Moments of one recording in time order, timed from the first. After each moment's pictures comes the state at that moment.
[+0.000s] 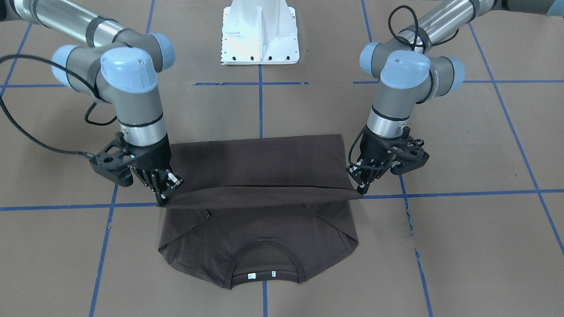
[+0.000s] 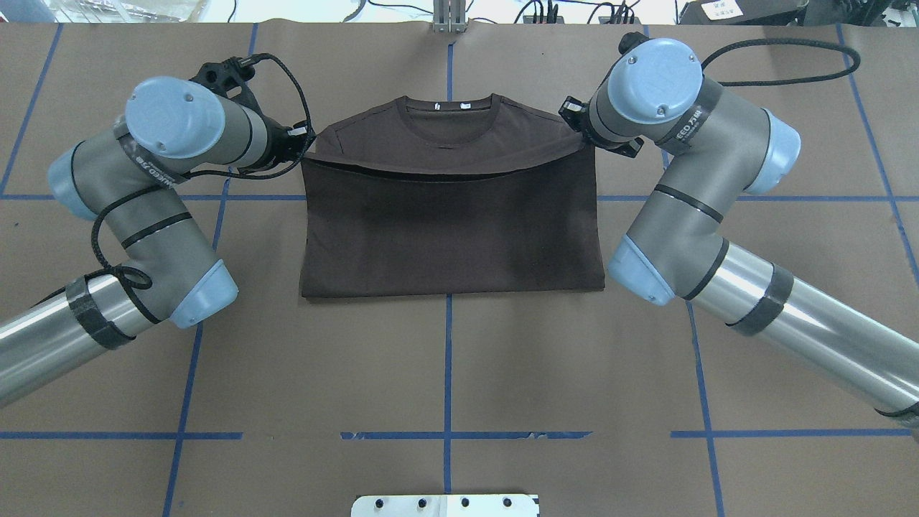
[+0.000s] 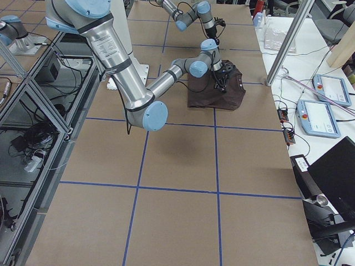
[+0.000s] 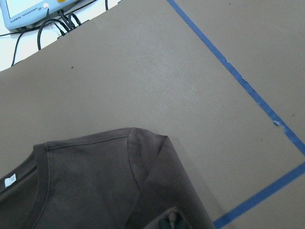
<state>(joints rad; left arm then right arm) -0.76 -2.12 -1.53 -2.02 -1.71 -1.52 0.77 -0.94 1.54 -1.37 1.67 1.60</state>
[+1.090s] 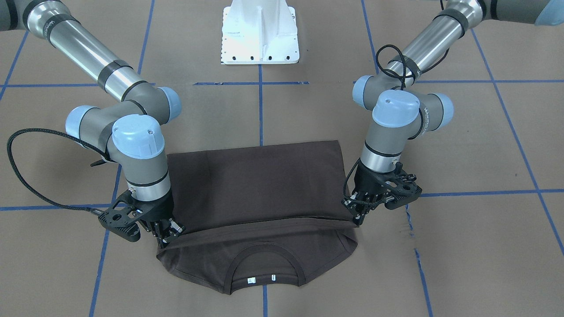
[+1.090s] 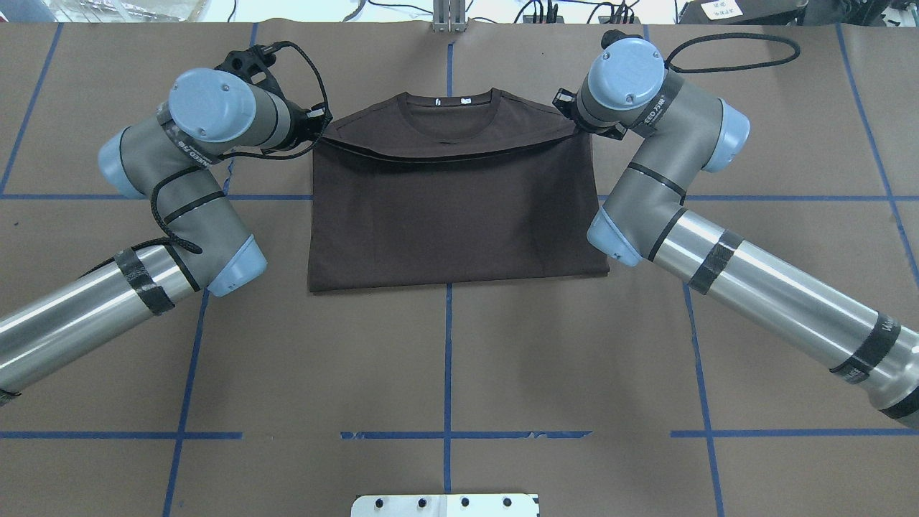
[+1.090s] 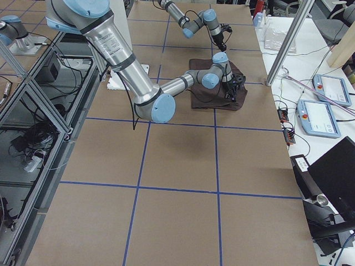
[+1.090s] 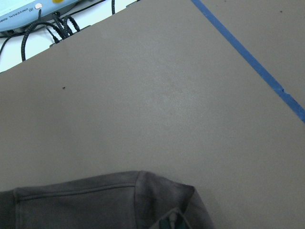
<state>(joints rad) -0.77 -2.21 -1.31 -2.18 -1.68 -1.52 0.79 -0.85 1.22 -1.17 1.66 1.53</state>
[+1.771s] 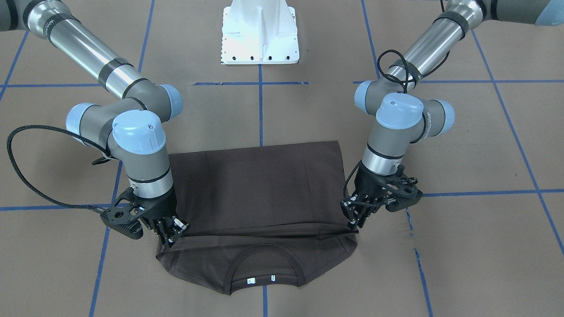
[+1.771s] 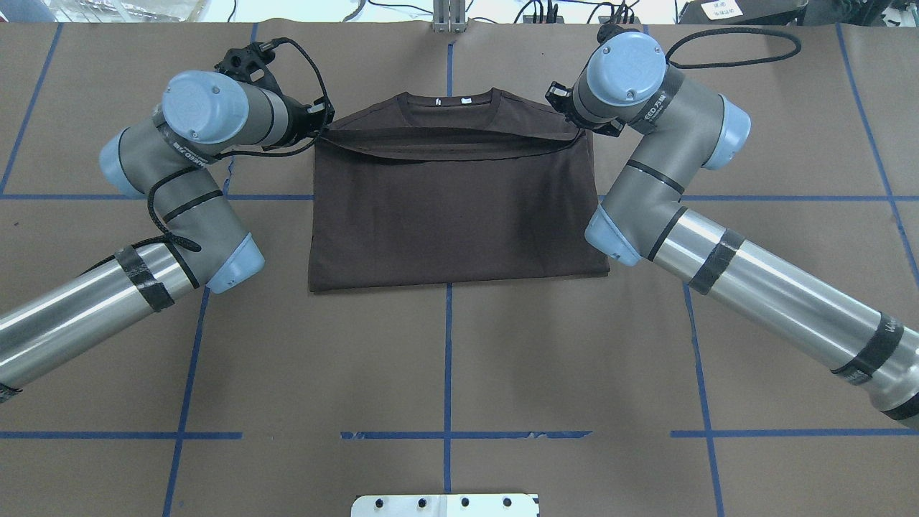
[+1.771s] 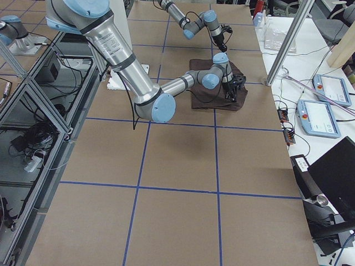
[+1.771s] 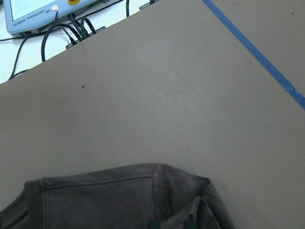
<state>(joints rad) -0.78 -2.22 -1.27 -2.29 -1.68 -1.53 0.79 -0.86 1.29 -1.17 1.68 1.54</state>
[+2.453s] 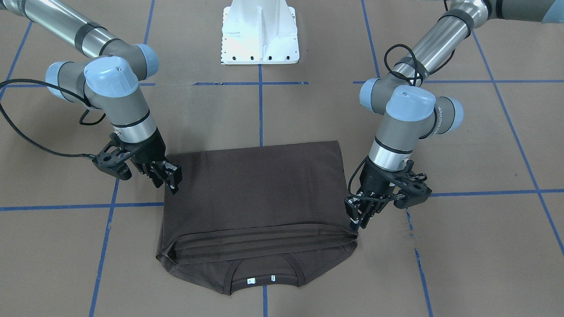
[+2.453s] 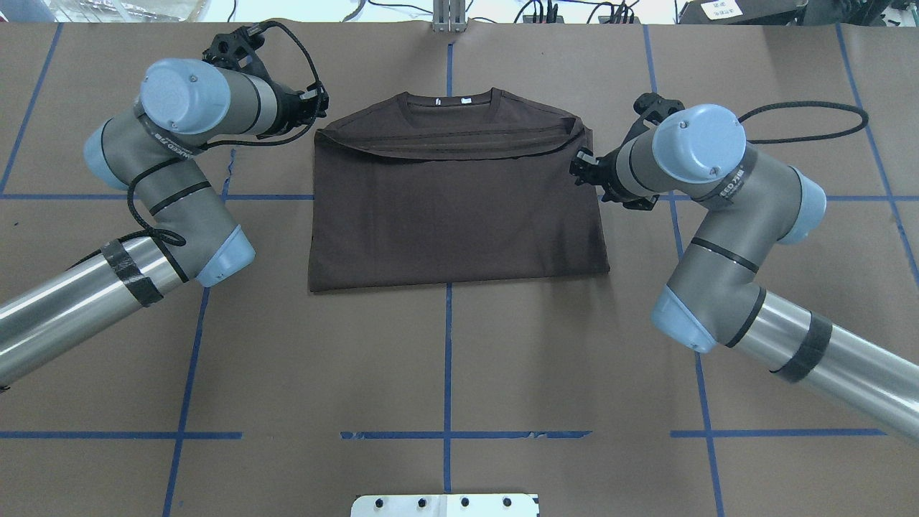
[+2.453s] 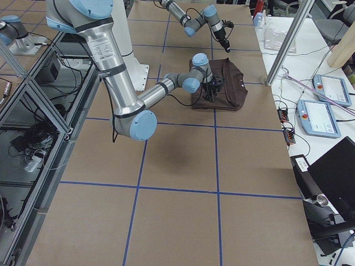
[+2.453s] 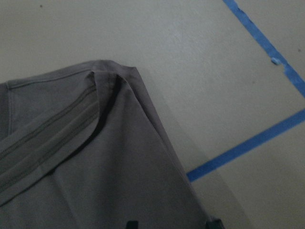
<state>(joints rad) -0.79 -2.20 -1.32 -2.31 -1.69 -1.53 0.69 -1.15 1.64 -1.17 1.76 1.66</state>
